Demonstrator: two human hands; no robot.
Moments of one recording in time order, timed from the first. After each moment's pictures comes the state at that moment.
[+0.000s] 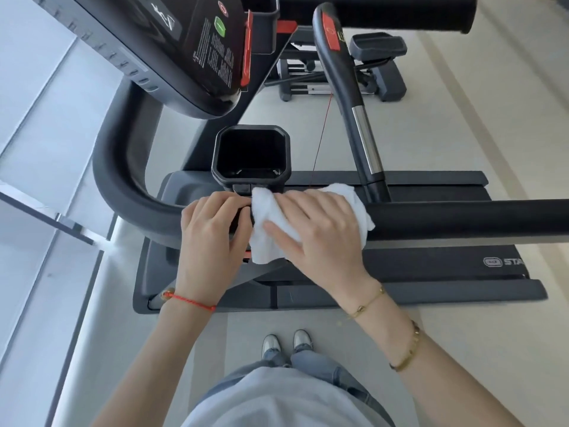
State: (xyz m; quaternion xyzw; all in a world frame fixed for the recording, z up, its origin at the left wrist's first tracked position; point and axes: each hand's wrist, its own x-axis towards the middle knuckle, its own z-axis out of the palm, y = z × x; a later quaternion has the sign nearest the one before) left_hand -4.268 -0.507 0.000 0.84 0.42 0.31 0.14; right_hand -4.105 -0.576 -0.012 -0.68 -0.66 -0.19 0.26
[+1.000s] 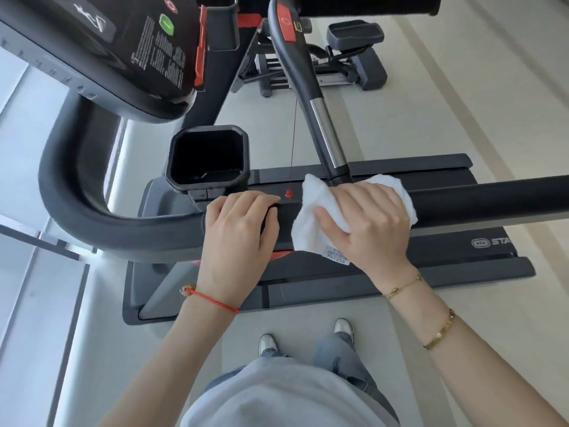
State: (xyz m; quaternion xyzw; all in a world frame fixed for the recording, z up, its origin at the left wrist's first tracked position) left_hand -4.199 -0.538 0.006 0.89 0.35 0.27 0.11; right_hand -4.009 -0.621 -0.021 -0.68 -0.59 -0.33 0.28
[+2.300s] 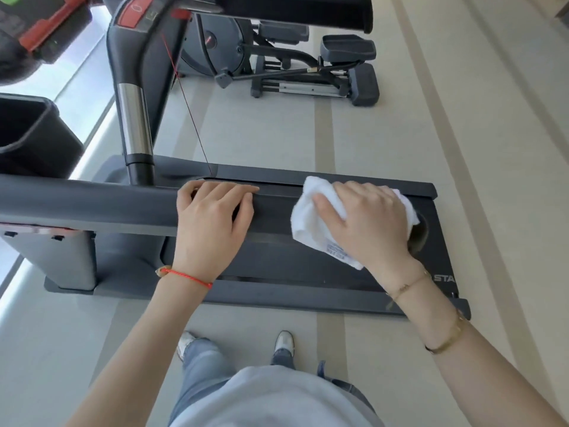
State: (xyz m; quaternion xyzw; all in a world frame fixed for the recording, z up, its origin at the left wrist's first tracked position) left_hand -3.918 -0.695 0.001 0.85 0.45 0.27 0.06; right_hand -3.705 -0.774 0.003 -0.74 -0.61 -0.20 0.19
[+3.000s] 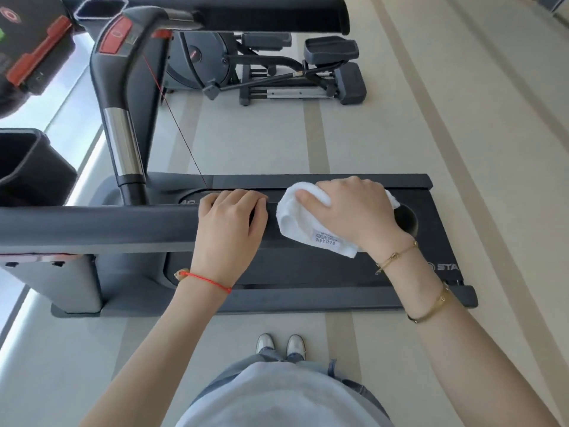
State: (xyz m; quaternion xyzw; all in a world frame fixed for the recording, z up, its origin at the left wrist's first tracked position) left_hand -3.892 -0.701 0.007 0.86 0.43 0.25 0.11; right_hand -3.698 -0.755 0.012 -0.80 -0.60 -0.04 0.10
